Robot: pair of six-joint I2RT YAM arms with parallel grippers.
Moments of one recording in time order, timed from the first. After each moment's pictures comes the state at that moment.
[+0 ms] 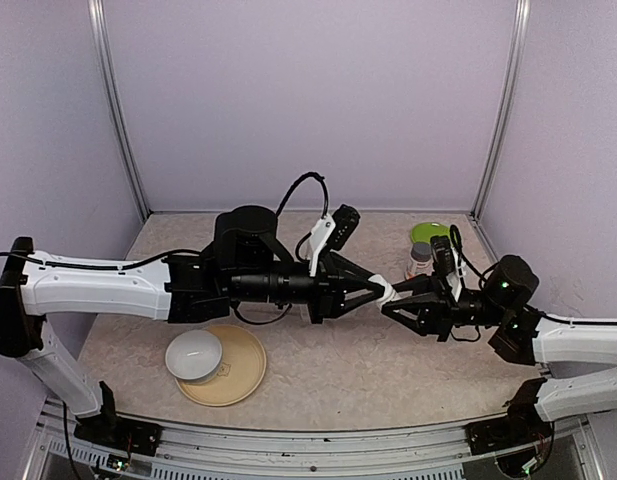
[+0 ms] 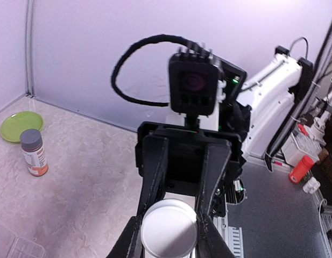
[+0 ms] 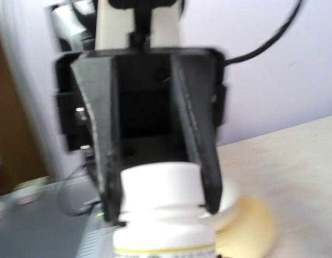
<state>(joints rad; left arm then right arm) -1.16 1.58 1.17 0.26 0.32 -0.17 0.74 1.03 0.37 0.84 -0.81 0.37</state>
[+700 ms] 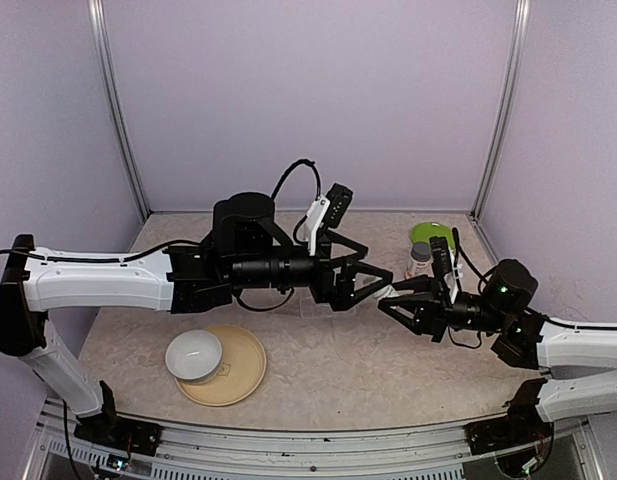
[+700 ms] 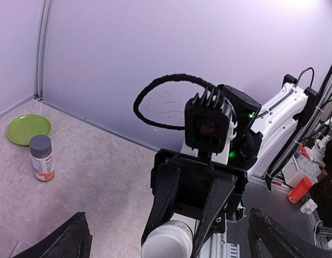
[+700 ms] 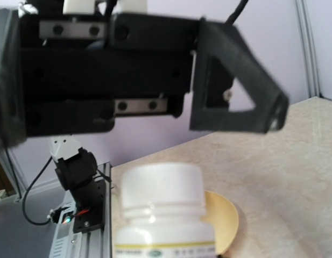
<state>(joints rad) -1.13 1.59 1.22 0.27 0.27 -0.28 0.77 0.96 0.36 0.72 -0.60 0.31</state>
